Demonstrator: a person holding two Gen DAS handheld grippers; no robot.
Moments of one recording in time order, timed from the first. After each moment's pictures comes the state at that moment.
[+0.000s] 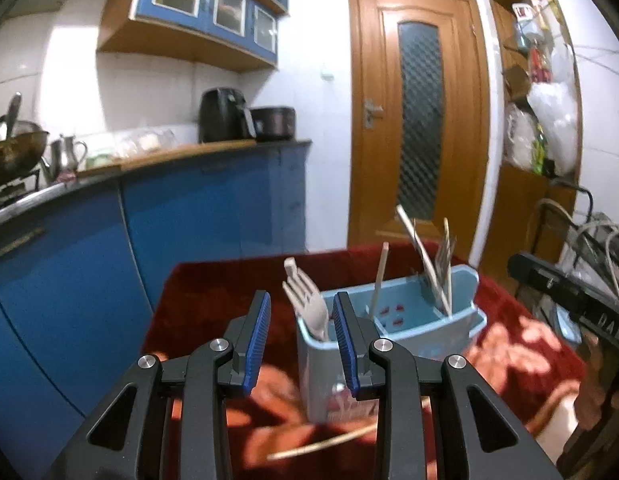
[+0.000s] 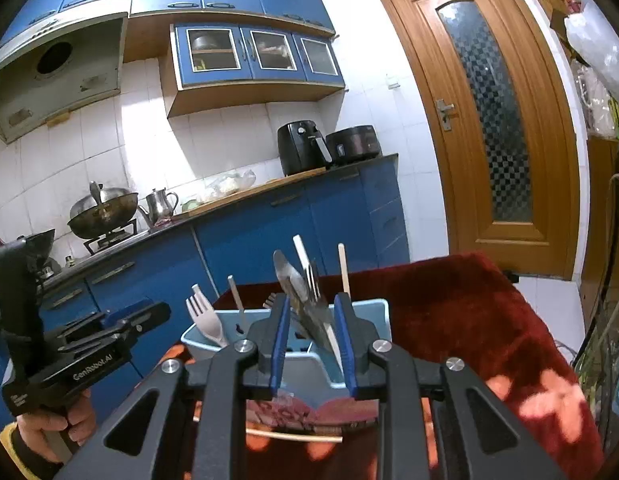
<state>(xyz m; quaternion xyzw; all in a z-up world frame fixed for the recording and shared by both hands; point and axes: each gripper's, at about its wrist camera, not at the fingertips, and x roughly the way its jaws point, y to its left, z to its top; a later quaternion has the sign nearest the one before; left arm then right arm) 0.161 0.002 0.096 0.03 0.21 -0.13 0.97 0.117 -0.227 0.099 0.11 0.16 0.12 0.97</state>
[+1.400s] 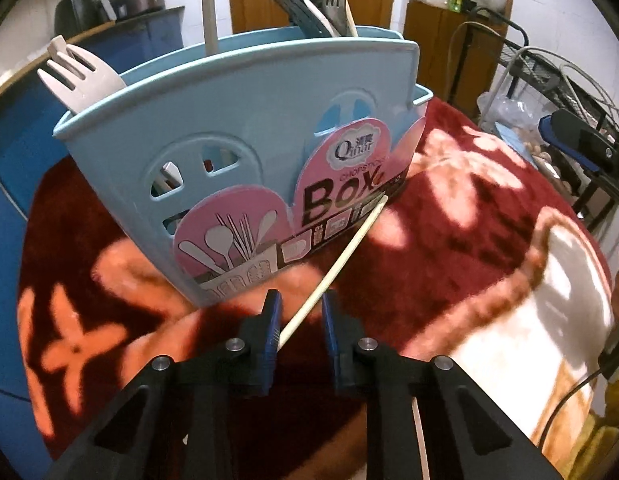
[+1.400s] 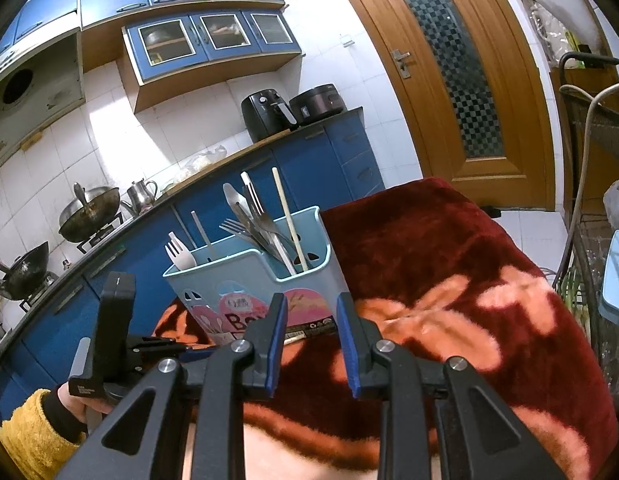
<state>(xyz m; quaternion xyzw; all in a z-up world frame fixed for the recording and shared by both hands) 0.184 -0.061 -0.009 0.15 0.44 -0.29 0.84 0.069 -0.273 0.057 0.18 0.23 0.09 0.95</state>
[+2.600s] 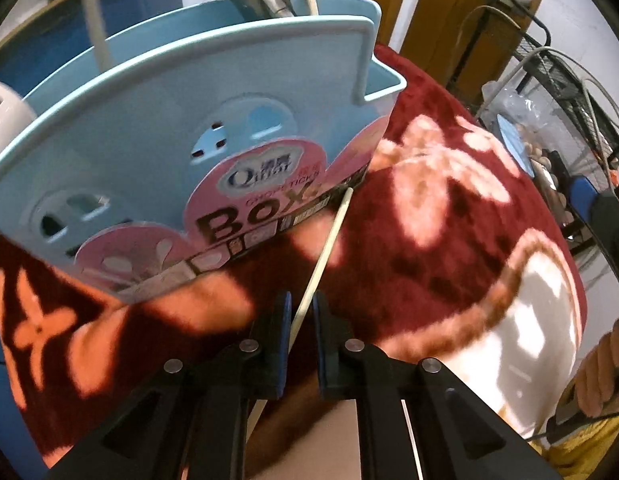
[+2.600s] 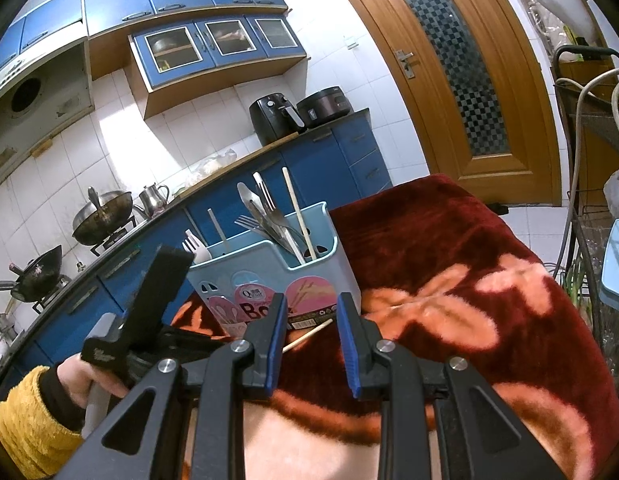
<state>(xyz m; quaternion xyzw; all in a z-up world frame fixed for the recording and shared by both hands) 0.192 -0.111 -0.004 0.12 0.53 -0.28 0.79 0.050 -0.276 0.056 0.19 0.22 0.11 0.95</state>
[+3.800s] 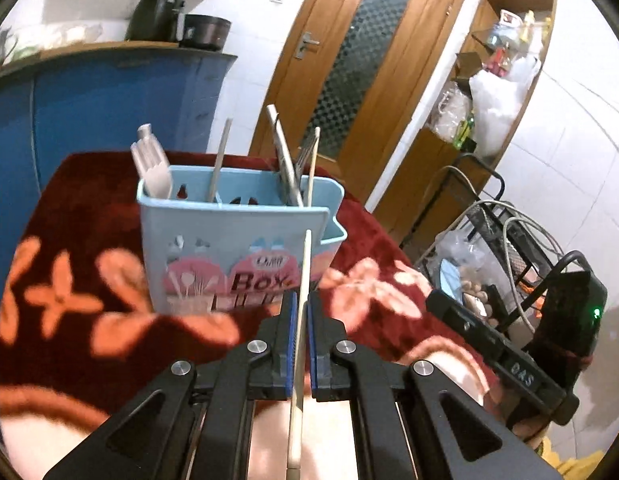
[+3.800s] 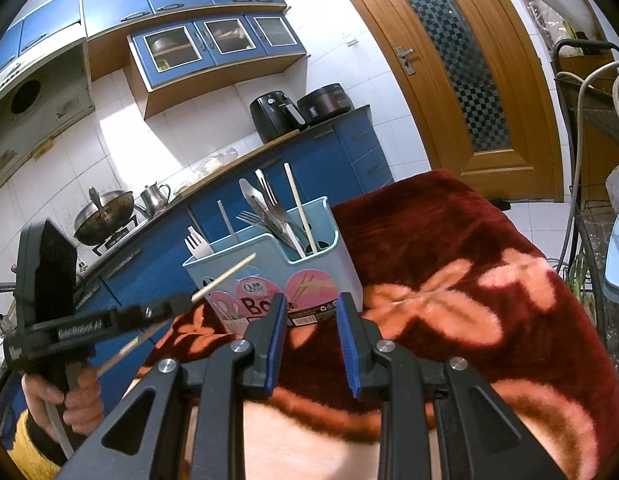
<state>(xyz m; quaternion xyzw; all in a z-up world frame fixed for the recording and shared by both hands) 0.127 -0.032 0.071 -0.09 0.35 -0.29 0.89 0.049 -0.275 0.052 0.20 0.22 0.12 0.95</state>
